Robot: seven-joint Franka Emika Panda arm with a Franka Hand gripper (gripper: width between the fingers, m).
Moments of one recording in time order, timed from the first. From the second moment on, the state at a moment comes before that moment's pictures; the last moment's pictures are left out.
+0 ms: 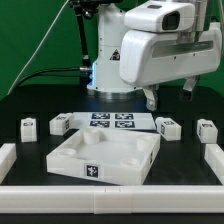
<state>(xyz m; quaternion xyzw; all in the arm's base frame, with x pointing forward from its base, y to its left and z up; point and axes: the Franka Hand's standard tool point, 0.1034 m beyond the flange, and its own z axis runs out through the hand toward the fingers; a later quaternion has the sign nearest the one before) 0.538 0.069 0.112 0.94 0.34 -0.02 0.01</state>
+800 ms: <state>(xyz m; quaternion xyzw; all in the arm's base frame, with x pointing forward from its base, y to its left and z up) 0.537 0.071 0.111 0.95 0.32 -0.02 0.02</state>
